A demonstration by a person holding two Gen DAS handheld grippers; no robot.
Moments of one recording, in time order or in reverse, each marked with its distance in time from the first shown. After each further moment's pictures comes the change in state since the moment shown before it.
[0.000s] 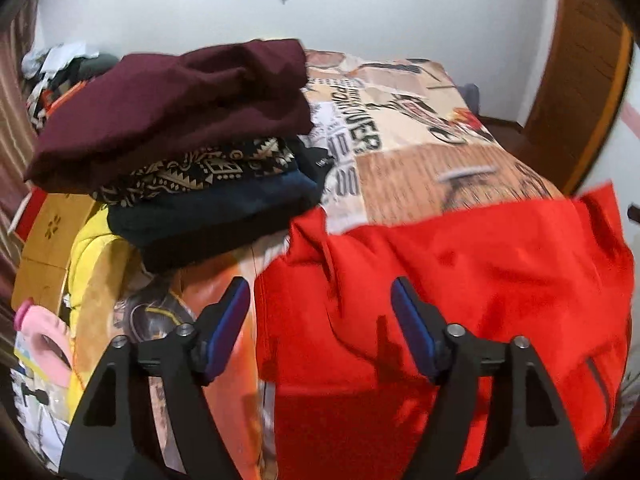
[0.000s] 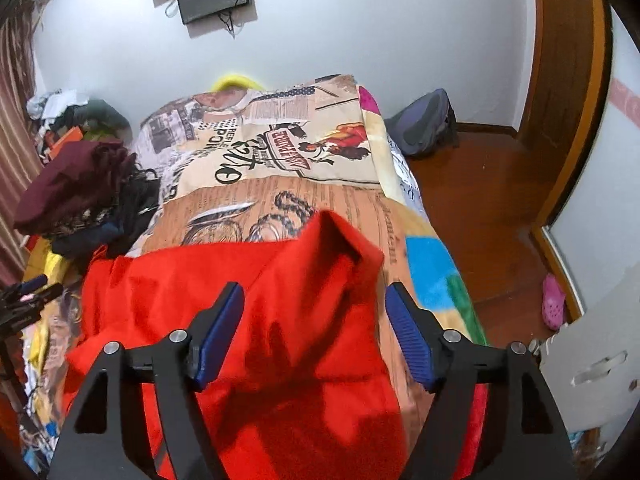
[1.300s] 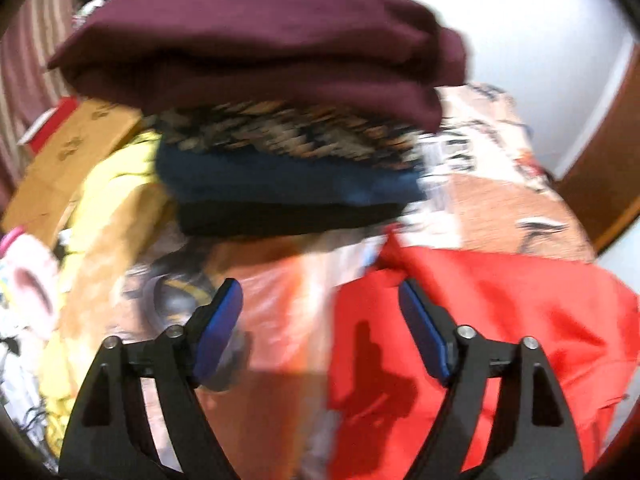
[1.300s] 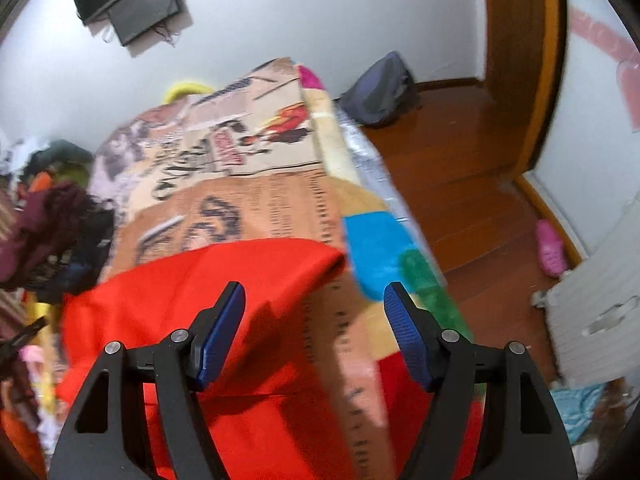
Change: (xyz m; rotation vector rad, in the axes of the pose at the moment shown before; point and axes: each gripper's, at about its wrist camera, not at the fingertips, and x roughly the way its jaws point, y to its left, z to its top) left arm 0.032 0.080 -0.001 -0.258 0.036 -0.004; right arm 0.005 -0.076 -0.005 0.222 0.064 0.051
